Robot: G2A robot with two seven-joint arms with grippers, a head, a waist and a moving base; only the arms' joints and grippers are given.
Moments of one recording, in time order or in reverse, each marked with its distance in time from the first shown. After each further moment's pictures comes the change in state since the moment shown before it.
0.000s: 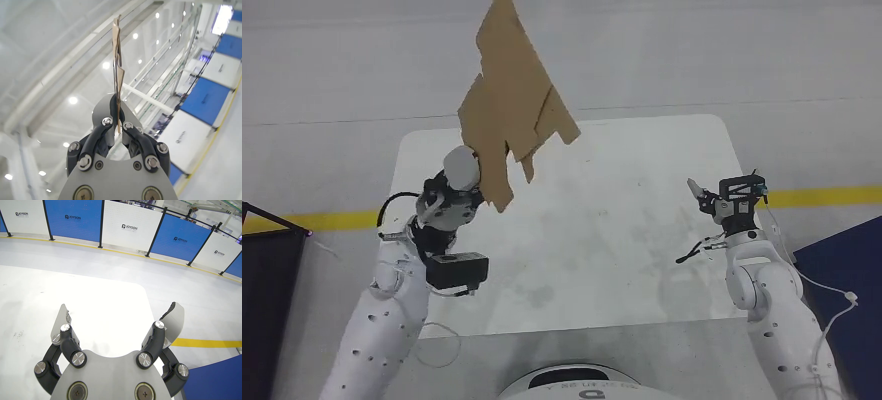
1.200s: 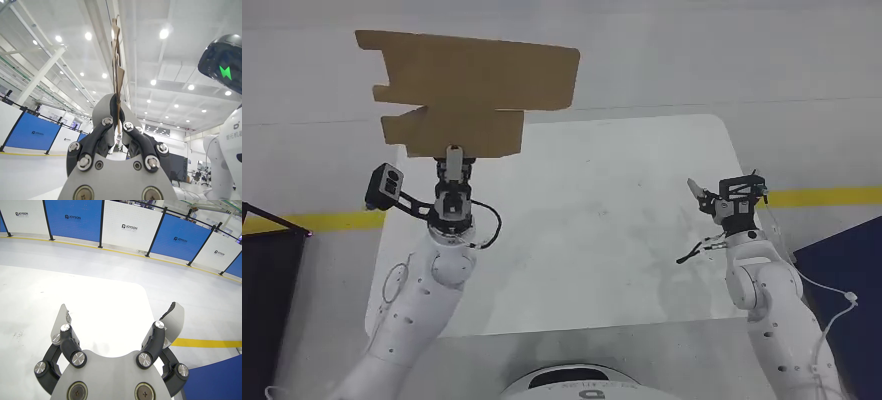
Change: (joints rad) left arm -0.173 -0.077 0.196 0.311 -1.185 -1.275 0.004; right arm 0.000 0.000 0.000 0.000 0.000 0.000 0.000
